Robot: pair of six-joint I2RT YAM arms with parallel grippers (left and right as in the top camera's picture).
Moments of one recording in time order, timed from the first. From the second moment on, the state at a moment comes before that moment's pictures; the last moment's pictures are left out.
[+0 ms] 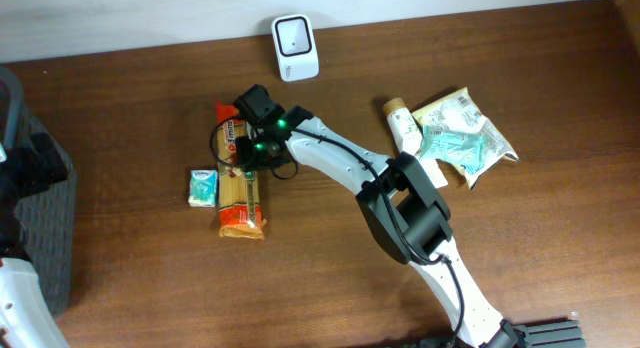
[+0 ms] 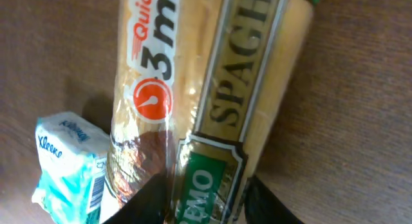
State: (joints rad) left arm 0.53 1.31 1.45 -0.75 0.16 0.24; right arm 0.65 2.42 1.96 -0.63 -0.27 0.52
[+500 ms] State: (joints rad) left arm 0.53 1.31 1.45 -0.75 0.16 0.24; right arm 0.56 2.37 2.05 -1.06 -0.26 0.29
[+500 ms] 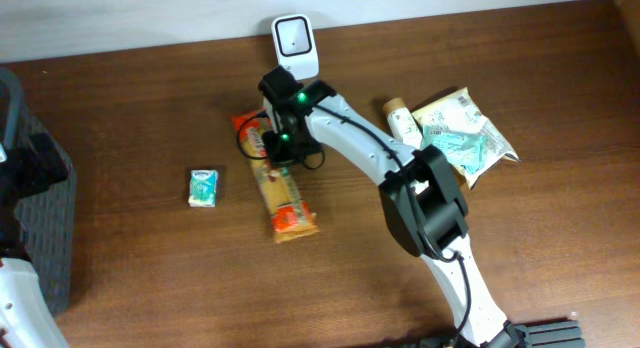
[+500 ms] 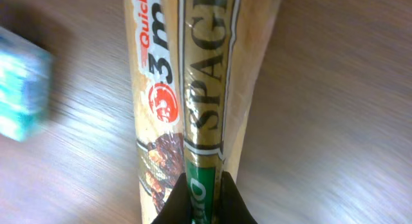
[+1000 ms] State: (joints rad) left arm 0.53 1.31 1.45 -0.75 0.16 0.24; right arm 0.60 2.36 2.06 -1.39 0.60 0.49
